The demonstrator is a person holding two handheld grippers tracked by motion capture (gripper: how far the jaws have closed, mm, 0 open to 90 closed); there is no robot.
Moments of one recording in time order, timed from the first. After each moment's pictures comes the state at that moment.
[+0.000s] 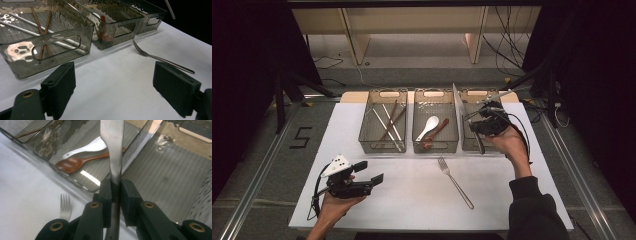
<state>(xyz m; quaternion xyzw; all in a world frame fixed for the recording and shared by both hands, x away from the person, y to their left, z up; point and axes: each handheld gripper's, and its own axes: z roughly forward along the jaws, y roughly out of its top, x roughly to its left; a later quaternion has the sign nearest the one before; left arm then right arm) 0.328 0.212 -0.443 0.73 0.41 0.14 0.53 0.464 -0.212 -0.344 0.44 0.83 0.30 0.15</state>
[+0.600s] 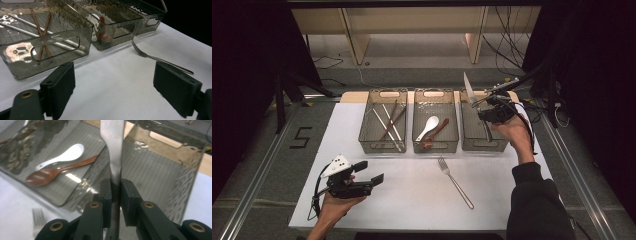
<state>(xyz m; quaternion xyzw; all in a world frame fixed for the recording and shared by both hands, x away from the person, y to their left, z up) 0.328 0.211 -0.443 0.73 0.40 0.14 0.53 0.497 -0.231 -0.337 0.48 0.81 0.28 0.19</state>
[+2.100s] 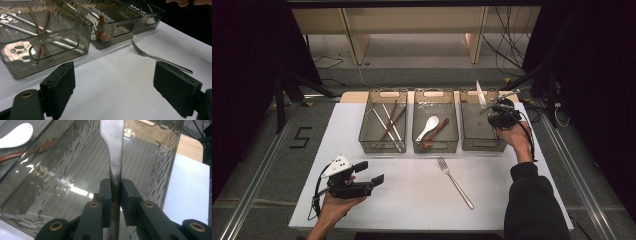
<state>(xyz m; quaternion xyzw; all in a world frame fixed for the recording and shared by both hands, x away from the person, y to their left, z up) 0.328 0.210 -0.444 0.73 0.41 0.14 0.53 0.519 -0.261 -0.393 0.51 0.79 0.24 0.23</state>
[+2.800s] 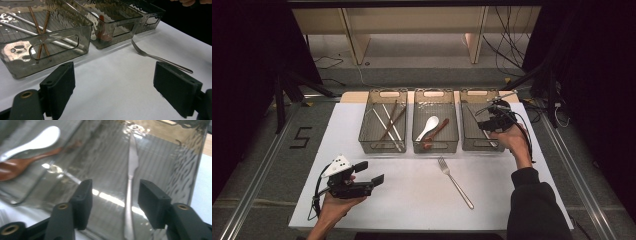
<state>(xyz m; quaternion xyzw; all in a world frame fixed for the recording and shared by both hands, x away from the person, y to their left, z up) 0.328 0.210 -0.444 0.73 0.41 0.14 0.53 0.504 -0.245 -0.384 0.50 0.80 0.27 0.19</state>
